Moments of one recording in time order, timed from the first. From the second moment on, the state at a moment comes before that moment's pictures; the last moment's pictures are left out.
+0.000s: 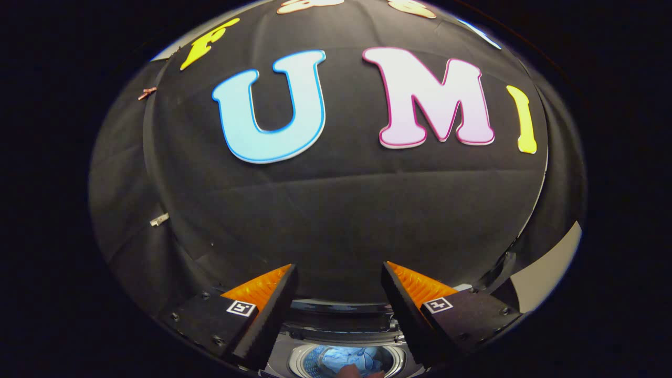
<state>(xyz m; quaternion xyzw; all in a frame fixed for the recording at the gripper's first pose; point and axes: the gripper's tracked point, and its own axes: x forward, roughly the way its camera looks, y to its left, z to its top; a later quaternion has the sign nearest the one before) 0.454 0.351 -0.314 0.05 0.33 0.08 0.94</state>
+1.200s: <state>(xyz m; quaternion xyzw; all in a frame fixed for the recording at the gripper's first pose) 0.453 0.361 -0.349 0.01 0.30 0.10 0.95</state>
